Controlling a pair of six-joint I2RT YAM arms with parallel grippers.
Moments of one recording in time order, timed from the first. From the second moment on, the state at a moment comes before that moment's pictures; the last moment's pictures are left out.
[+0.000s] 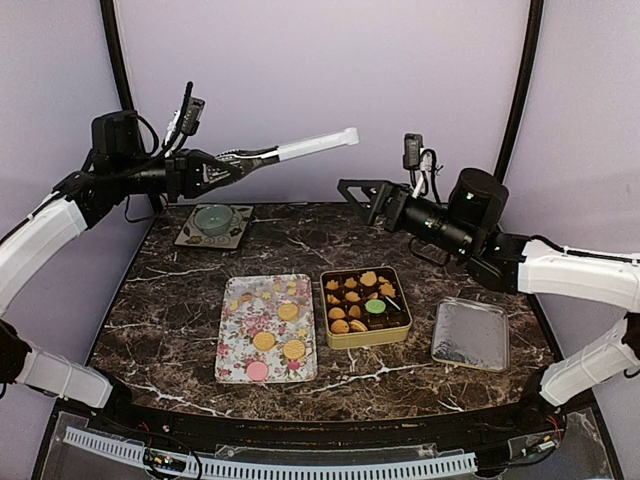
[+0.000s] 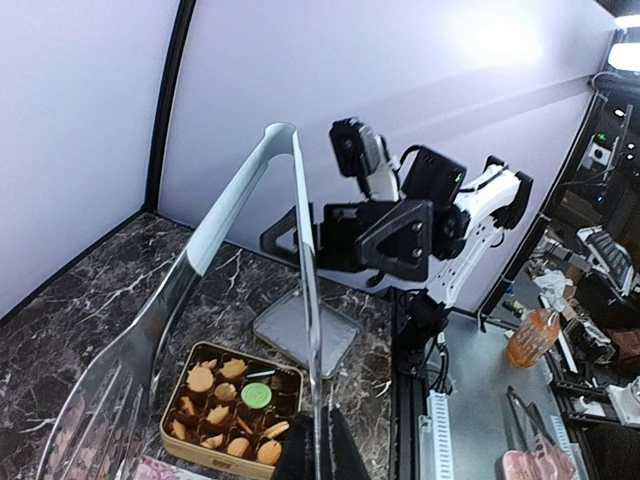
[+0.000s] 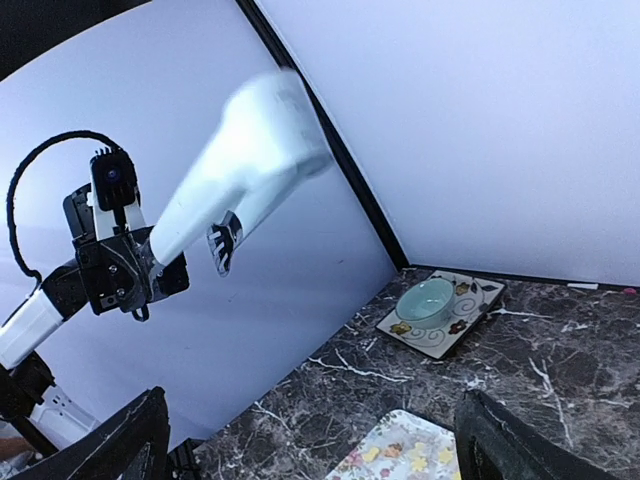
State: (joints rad) left arm -0.37 1.26 1.32 -0.28 1.03 -0.12; right arm 0.86 1.29 0.96 0.45 -0.13 0.51
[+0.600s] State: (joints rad) left arm -0.37 1.24 1.19 0.13 1.17 -0.60; right arm 0.94 1.68 1.15 1.08 -0.30 0.64
